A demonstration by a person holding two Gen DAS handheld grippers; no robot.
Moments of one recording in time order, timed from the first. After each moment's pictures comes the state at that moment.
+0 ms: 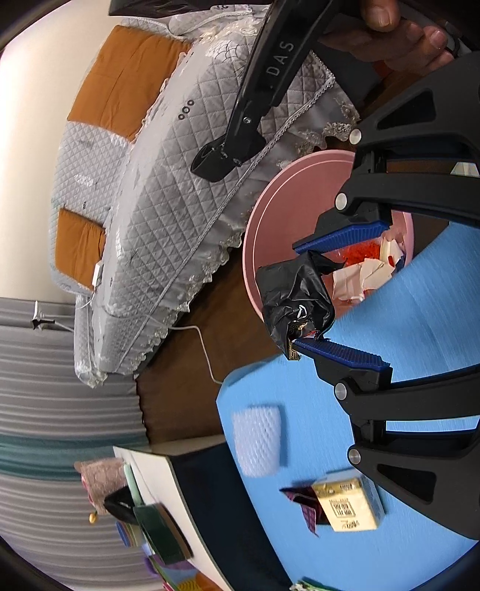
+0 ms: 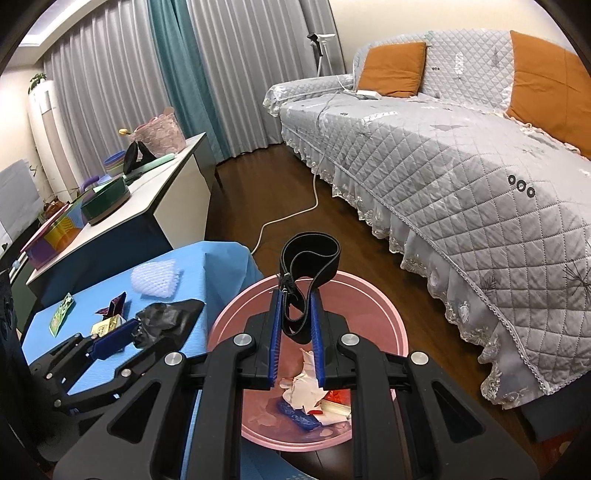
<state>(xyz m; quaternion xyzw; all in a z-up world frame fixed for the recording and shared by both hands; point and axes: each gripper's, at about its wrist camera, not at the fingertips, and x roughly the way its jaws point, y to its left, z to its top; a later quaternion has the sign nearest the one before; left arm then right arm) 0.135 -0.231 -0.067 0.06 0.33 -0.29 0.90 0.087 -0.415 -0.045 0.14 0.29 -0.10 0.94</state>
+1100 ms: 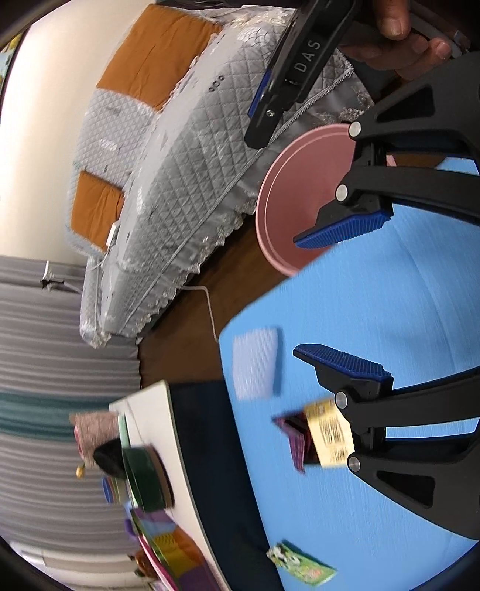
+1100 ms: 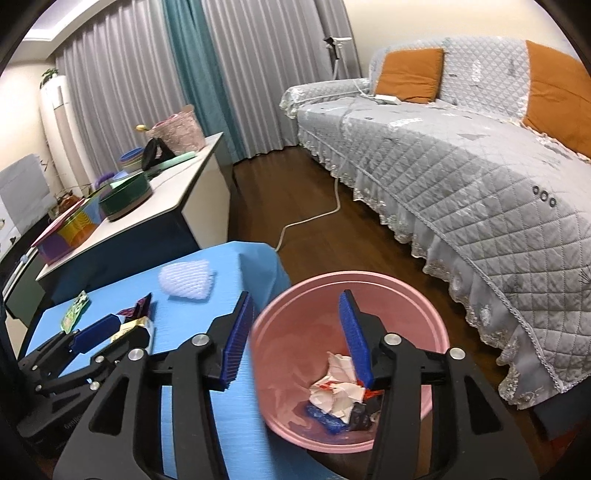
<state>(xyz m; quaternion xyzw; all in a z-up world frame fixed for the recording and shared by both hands) 0.145 -0.150 -0.045 0.02 0.32 -0.23 0.92 0.106 -0.353 -0.037 0.13 0.29 -0.07 0.95</state>
